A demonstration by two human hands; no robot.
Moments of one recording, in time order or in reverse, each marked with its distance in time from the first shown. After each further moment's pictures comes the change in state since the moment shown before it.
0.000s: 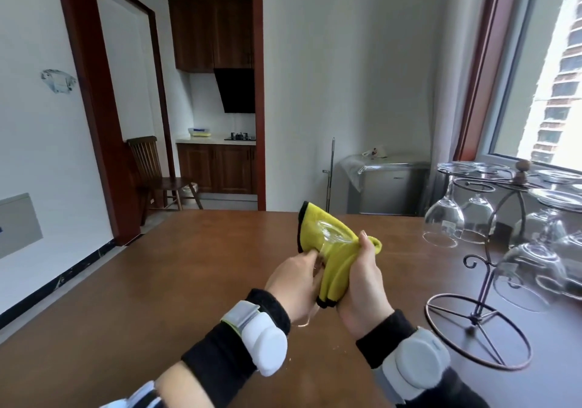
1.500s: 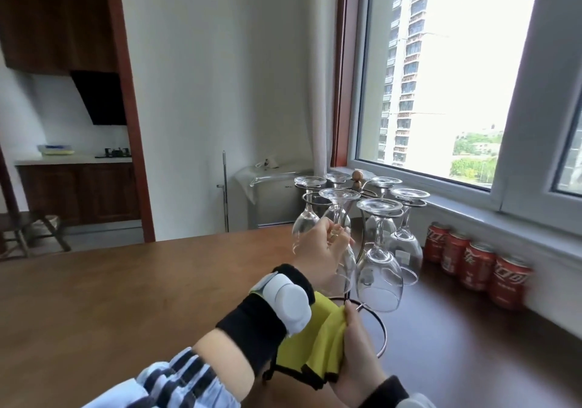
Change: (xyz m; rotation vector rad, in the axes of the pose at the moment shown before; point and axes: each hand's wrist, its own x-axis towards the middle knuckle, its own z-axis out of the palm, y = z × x) left_hand 0.135 0.180 0.098 -0.685 -0.058 0.232; right_hand 0.006 -0.039 -0.182 0.029 0.405 0.261
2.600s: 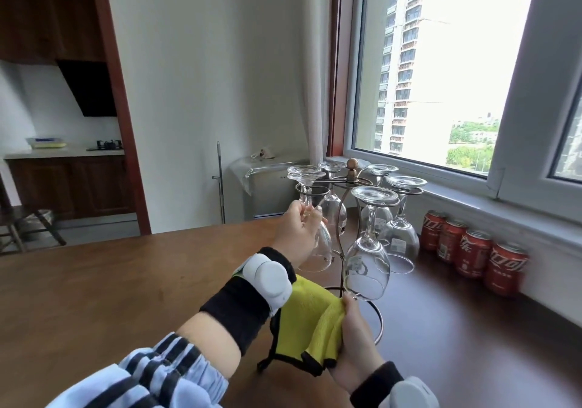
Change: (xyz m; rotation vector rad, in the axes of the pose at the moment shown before) left_hand 0.012 -0.016 -0.014 -0.071 0.138 -0.140; right_hand 0.044 0.009 -0.018 0.143 -0.042 0.053
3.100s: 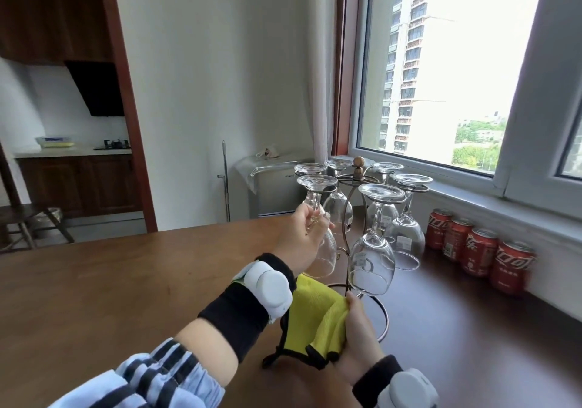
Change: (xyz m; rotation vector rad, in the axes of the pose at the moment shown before) left_hand -0.019 0.001 -0.009 -0.060 -0.071 0.082; right_hand 0.001 0.002 0.003 -0.006 0.039 0.008
